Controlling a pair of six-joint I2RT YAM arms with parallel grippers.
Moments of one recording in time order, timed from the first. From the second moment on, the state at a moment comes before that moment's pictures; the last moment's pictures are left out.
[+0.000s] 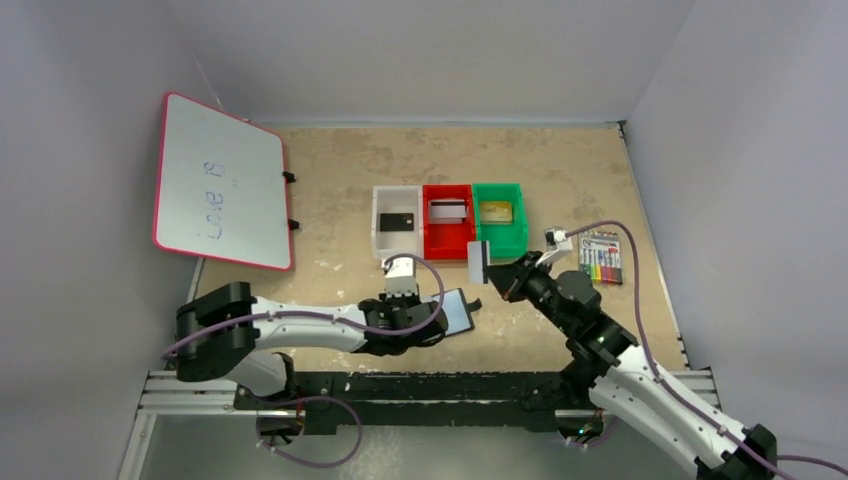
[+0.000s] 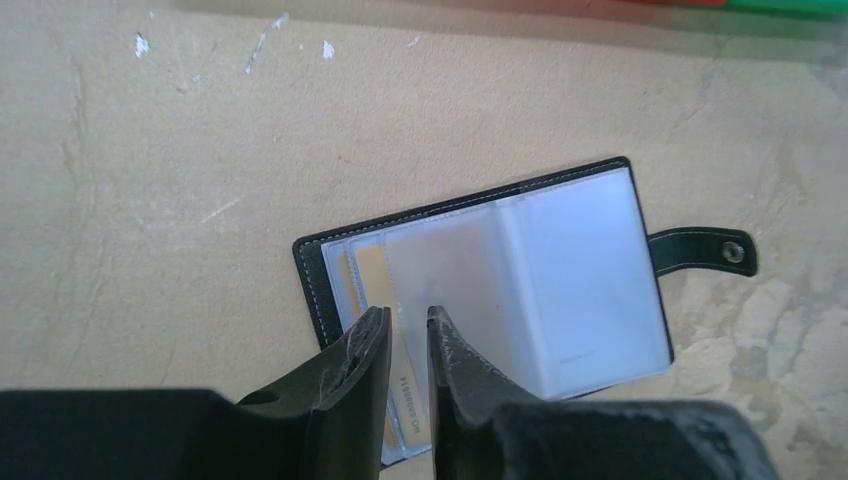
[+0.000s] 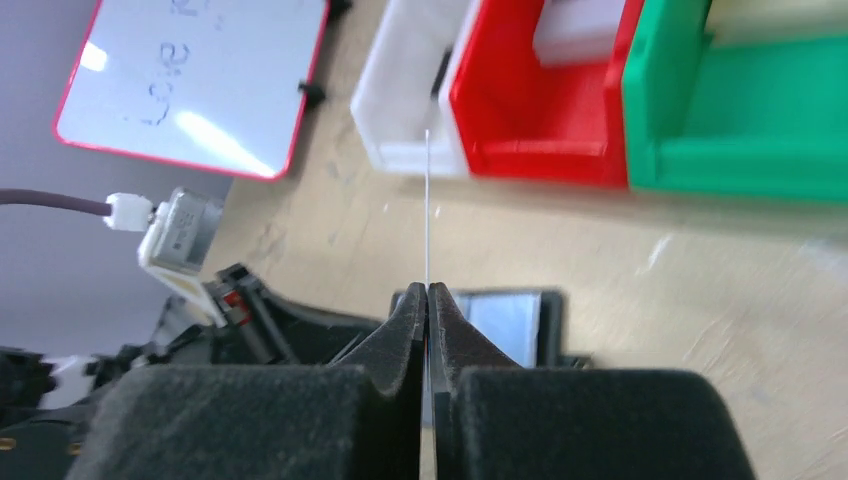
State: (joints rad) left arm -1.29 1.50 0.75 -0.35 -0.76 -1.22; right arm 0.67 0.55 0.32 -0.03 0.04 0.78
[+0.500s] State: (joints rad) left arm -1.19 1.18 0.75 -0.50 -0.82 -1.17; right arm 0.67 0.92 0.58 0.22 0.08 -0.13
